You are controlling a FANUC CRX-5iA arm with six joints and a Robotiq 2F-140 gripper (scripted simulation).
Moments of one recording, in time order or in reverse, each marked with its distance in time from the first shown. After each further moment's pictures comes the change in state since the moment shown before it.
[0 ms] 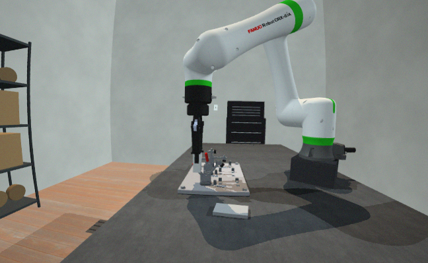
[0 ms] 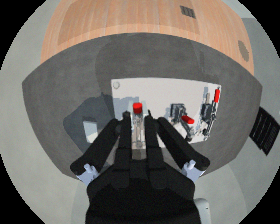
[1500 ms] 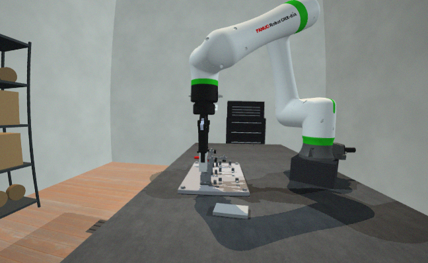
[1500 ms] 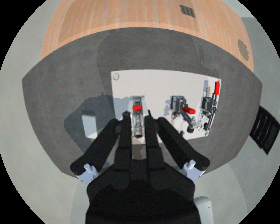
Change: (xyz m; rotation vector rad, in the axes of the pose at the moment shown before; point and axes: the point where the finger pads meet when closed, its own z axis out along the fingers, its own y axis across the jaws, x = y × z) arm -0.021 0.000 -0.004 0.000 0.001 0.000
